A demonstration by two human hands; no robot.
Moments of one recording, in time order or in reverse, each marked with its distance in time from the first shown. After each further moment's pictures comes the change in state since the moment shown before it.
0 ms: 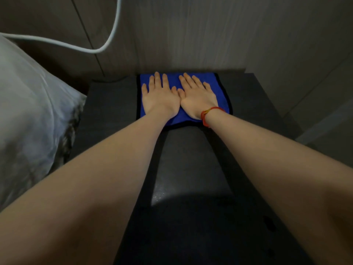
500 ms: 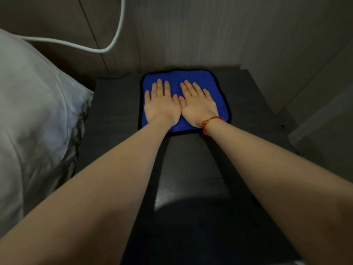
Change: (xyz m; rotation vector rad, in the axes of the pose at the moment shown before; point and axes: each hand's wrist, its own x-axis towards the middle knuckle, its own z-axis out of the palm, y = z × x) left_hand -0.051 0.000 -0.006 0.008 -0.025 0.034; right_hand -0.048 -0.003 0.002 0.015 0.002 -0.009
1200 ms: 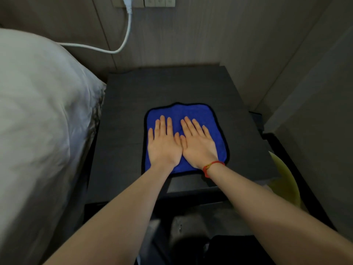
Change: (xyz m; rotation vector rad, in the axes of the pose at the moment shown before) left_hand -0.199 0.007 0.011 -0.045 0.009 0.024; right_hand -0.204 -0.017 0.007 -0.009 -0.013 0.014
